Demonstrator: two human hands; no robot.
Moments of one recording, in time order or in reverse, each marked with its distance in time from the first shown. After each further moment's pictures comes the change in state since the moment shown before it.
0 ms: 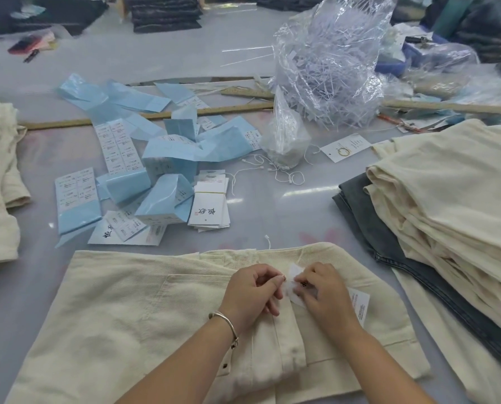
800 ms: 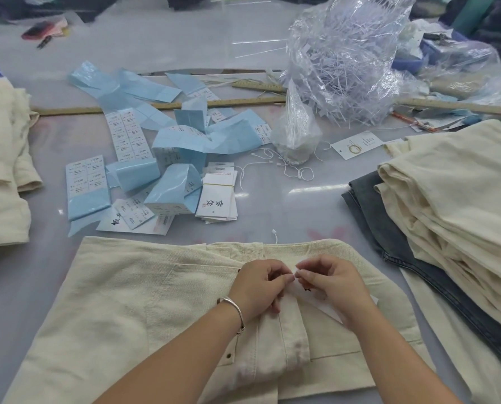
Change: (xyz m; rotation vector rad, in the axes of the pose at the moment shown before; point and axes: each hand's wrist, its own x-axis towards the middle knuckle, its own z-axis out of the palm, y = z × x) left_hand 0.004 0.002 -0.002 0.252 -0.052 0.024; right_hand 0.014 -0.020 -0.019 0.940 -0.129 0.551
